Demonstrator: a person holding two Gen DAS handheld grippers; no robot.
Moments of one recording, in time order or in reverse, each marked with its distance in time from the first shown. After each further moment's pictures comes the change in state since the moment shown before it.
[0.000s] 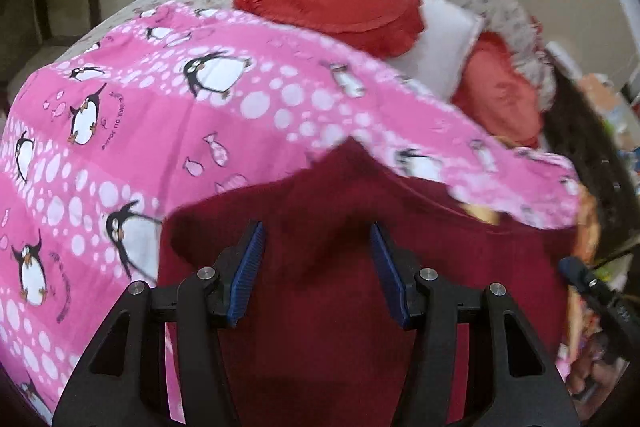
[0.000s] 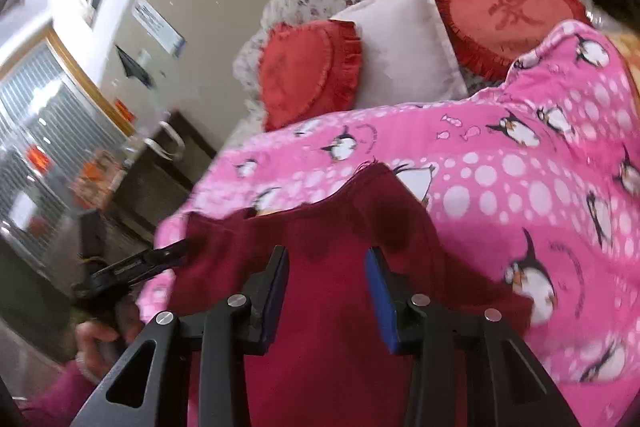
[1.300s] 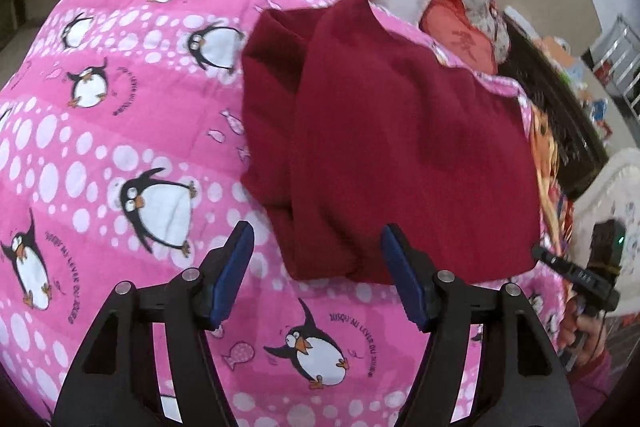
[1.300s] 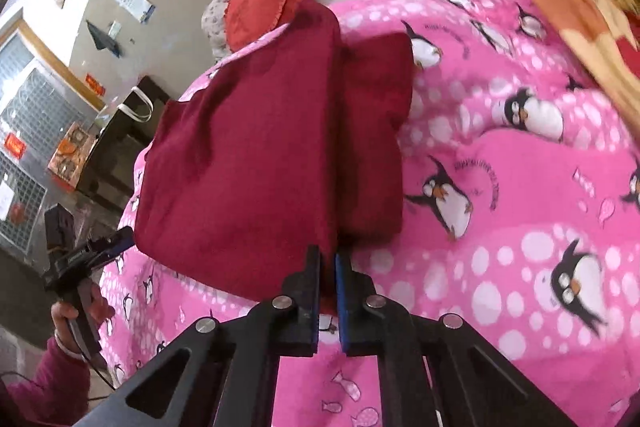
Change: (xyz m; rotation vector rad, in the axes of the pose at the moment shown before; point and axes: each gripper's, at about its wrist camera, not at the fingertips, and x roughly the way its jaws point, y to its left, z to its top) left arm -0.090 0.053 -0.141 0.082 0.085 -0.163; right arm -0.093 -0.021 -0.146 0.060 0.162 -0.047
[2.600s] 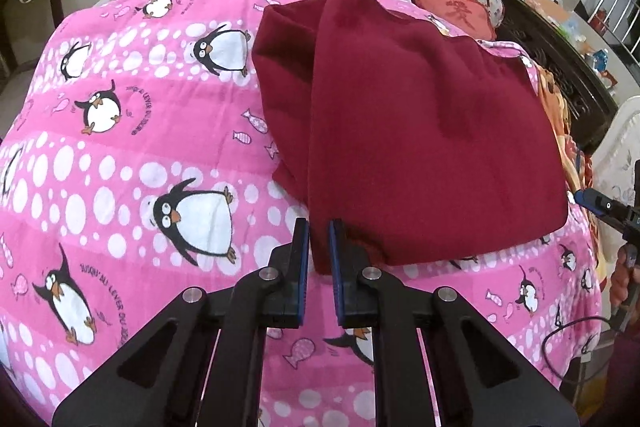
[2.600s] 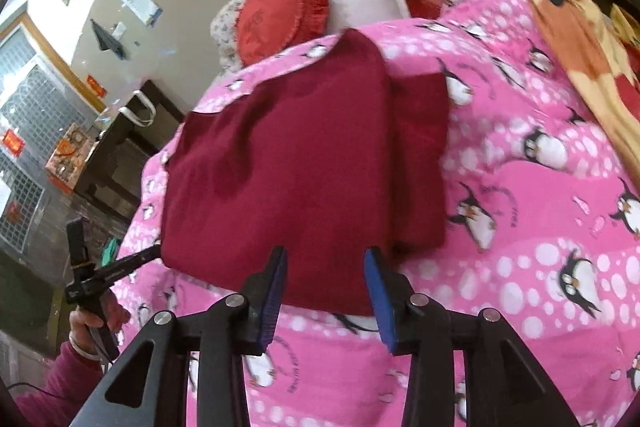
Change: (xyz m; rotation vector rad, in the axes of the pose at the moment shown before) left arm -0.005 0.015 -0.007 0.135 0.027 0.067; right arm -0.013 0.053 0.012 -0.044 -0.034 -0.015
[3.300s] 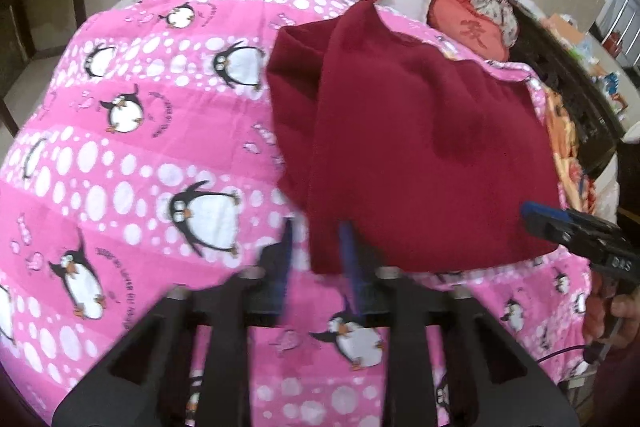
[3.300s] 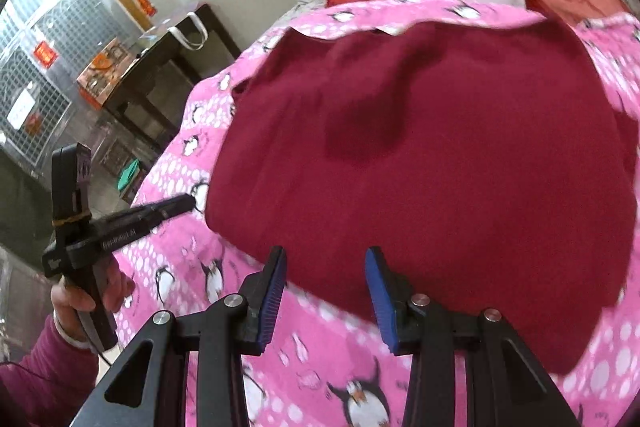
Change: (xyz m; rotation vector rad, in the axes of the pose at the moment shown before) left arm -0.017 -0.008 0.004 -0.072 -0.044 0.019; right arm 0.096 0.107 0.015 -0.239 0.153 0.101
